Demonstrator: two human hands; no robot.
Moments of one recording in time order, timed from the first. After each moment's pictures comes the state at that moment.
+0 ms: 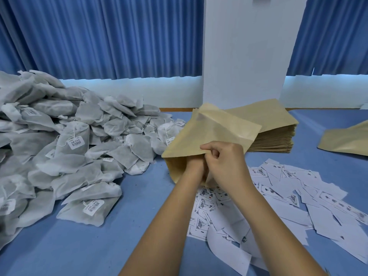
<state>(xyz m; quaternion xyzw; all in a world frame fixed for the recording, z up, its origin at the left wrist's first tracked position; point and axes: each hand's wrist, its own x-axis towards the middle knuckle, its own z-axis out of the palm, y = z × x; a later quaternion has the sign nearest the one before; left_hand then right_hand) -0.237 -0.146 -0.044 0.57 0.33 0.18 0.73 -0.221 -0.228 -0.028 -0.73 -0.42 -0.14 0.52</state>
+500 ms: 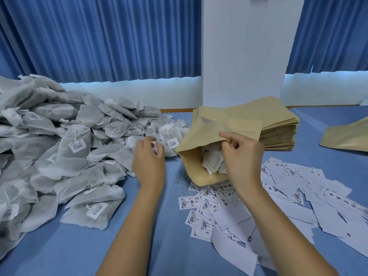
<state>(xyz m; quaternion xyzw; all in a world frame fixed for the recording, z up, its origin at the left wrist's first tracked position) -0.289 -0.058 -0.070 0.74 0.36 0.54 0.16 -0.213 -0.231 -0.025 -0.71 -0.29 -0.22 0.60</state>
